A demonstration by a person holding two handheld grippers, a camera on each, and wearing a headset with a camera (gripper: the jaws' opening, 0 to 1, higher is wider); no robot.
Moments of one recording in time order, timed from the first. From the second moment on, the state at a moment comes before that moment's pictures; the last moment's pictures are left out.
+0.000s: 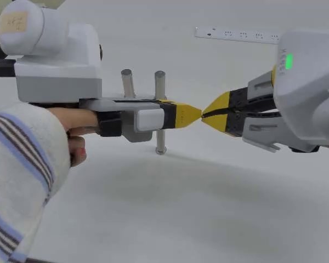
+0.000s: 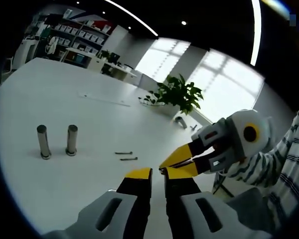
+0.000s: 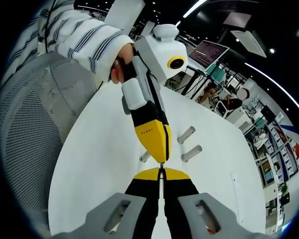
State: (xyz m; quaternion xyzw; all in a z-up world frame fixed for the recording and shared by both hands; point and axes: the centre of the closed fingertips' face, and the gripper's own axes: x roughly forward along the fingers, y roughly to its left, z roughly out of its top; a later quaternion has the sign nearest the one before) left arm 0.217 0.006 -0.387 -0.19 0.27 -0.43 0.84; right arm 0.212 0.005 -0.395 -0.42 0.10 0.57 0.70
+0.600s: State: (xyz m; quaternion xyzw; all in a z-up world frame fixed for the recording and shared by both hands) left arm 0.209 0.002 -0.387 -0.19 0.28 -0.44 0.83; right arm 0.207 0.008 -0.394 -0.41 0.10 0.57 0.70
